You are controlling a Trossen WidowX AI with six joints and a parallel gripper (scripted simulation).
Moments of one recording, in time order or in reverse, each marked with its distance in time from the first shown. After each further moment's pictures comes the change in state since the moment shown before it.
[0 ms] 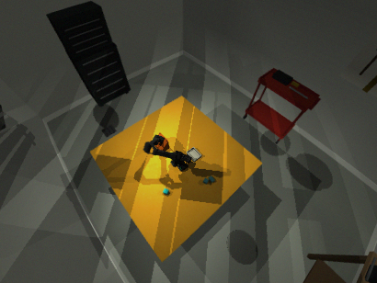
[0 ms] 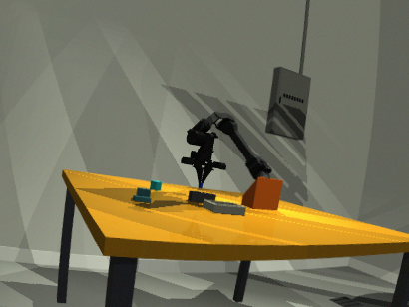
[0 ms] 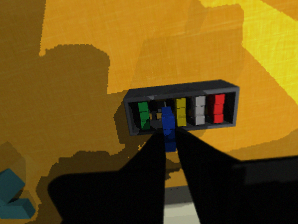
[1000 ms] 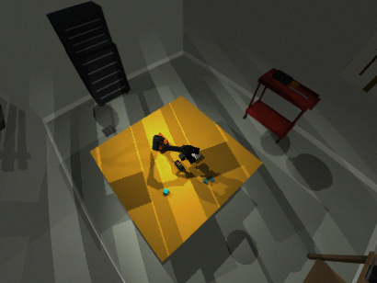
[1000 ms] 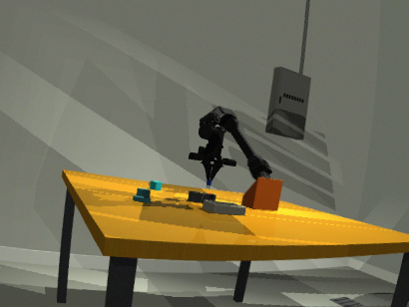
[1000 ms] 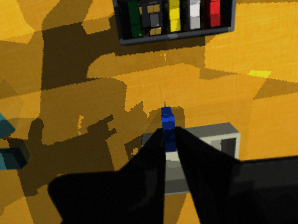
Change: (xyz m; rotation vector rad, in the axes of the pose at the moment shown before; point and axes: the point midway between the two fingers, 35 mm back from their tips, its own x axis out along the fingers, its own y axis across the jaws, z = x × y) arm -0.024 0.001 -0.088 0.004 0.024 0.010
